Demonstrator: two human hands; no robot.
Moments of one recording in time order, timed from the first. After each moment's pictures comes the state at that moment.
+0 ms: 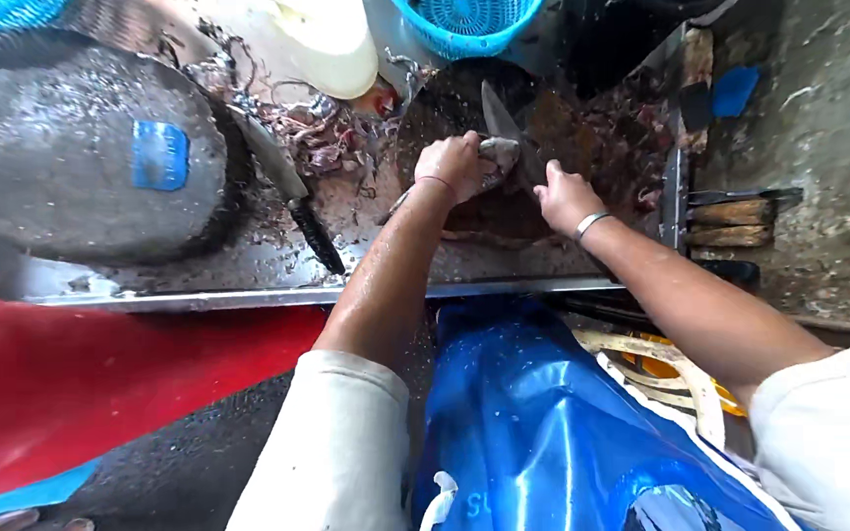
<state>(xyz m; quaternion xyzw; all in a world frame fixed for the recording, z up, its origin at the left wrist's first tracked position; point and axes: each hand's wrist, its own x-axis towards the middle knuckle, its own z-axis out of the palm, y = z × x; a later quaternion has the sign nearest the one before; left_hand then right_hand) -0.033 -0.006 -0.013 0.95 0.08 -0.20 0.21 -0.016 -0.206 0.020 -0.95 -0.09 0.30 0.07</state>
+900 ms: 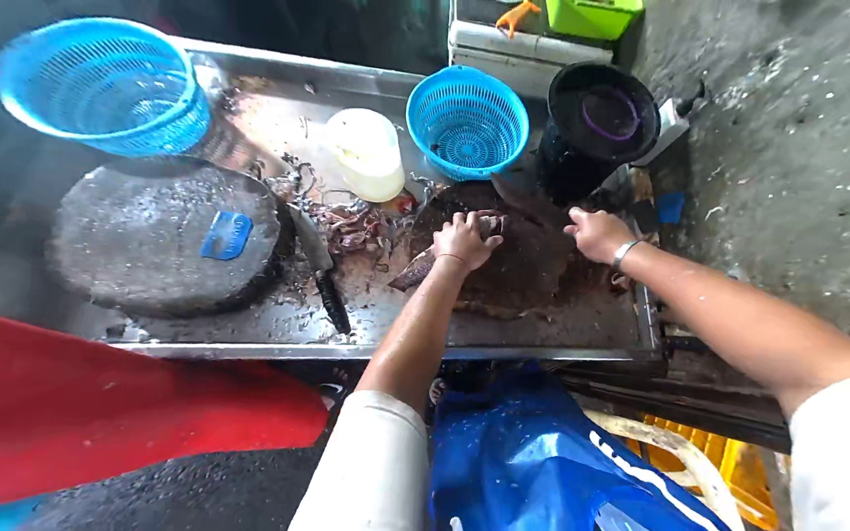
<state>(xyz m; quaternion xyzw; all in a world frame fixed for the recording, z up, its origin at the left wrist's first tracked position) -0.014 -0.026 -0.013 0.95 0.17 -0.10 0.24 0.081 -0.264 0.075 -0.95 -0.23 0.21 -0.04</state>
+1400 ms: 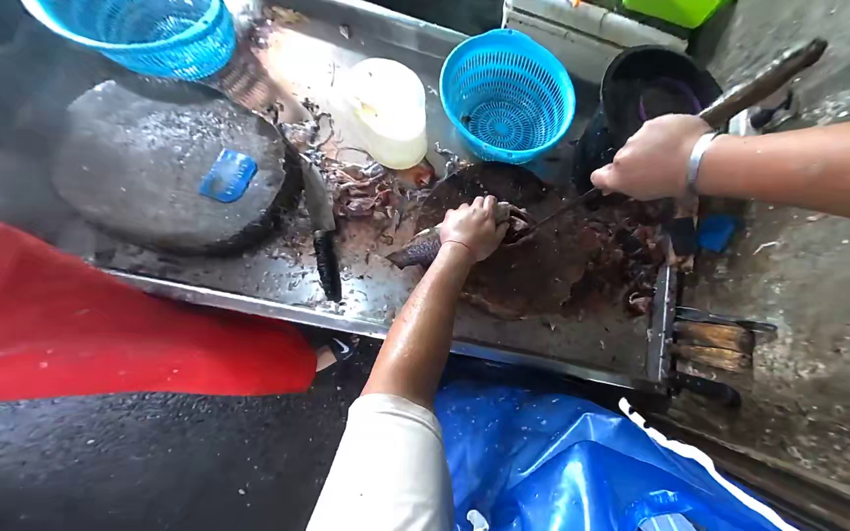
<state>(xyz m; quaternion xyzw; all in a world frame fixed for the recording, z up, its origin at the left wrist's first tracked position) -0.003 -0.027 -0.030 0.97 0.16 -0.09 0.18 0.144 -0.200 0.170 -0.70 -0.57 0.13 -0.41</state>
